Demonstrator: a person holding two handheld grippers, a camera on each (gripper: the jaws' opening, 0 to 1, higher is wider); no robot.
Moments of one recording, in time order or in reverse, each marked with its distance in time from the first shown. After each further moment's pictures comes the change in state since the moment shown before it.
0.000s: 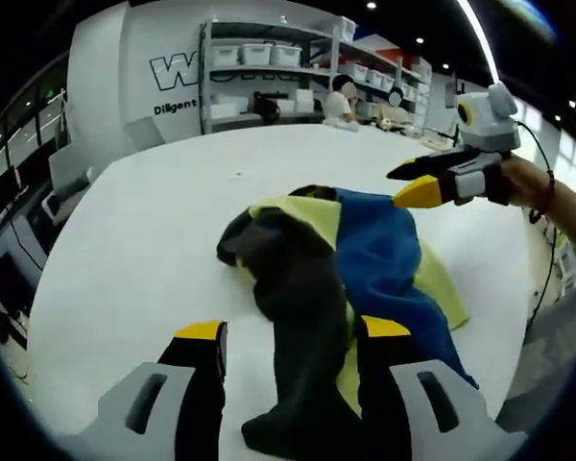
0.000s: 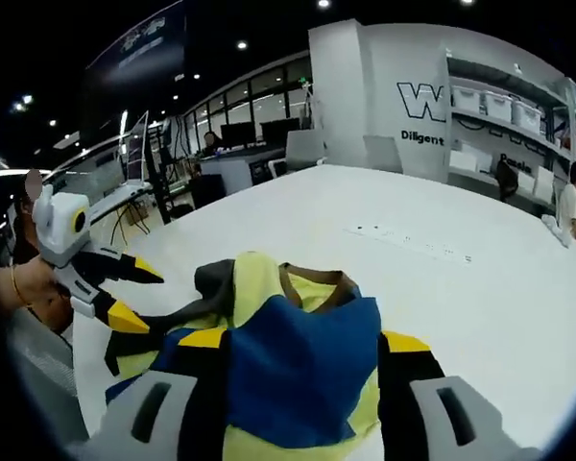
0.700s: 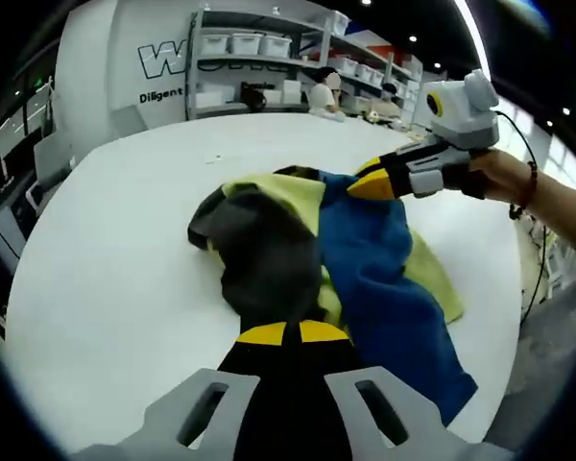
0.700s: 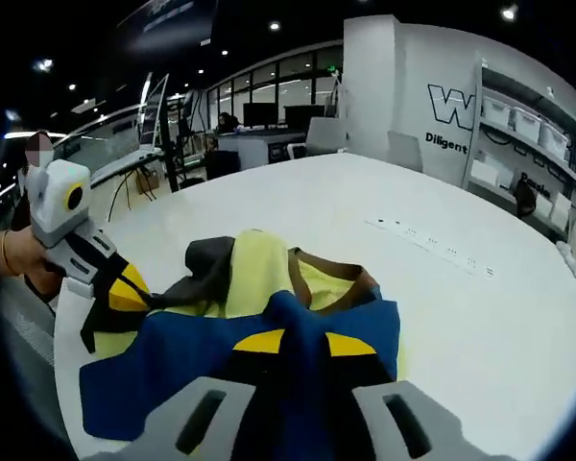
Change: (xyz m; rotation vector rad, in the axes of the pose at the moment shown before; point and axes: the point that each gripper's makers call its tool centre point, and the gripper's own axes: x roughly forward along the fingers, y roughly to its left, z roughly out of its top) left arm 0.018 -0.012 -0.020 -0.035 0.059 -0.072; right arm 0.028 0.005 -0.011 -0.095 0.051 0.035
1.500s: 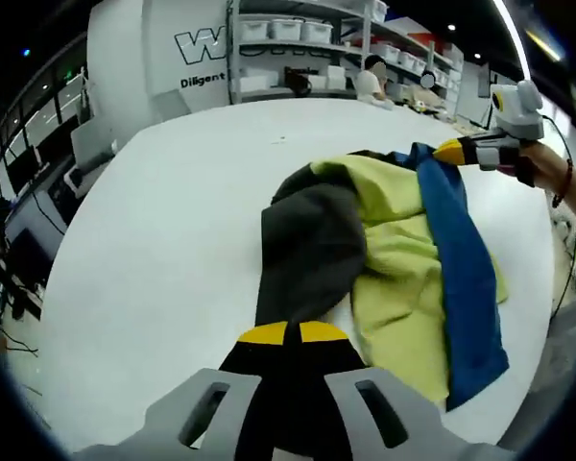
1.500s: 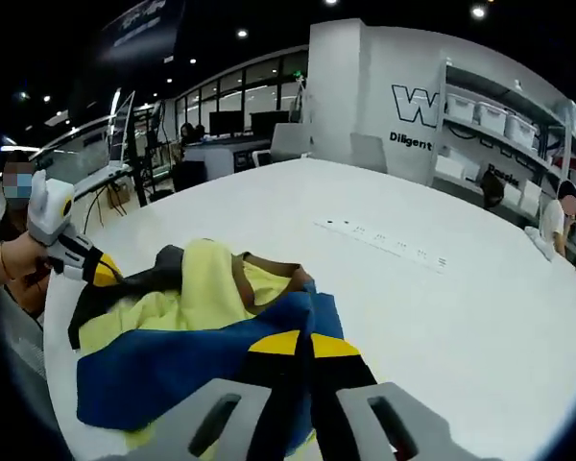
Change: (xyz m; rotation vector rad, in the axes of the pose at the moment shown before) left arm -0.030 0.072 -0.016 -0.025 0.060 0.228; right arm -0.031 -0.060 -0.004 0.070 -0.012 -0.146
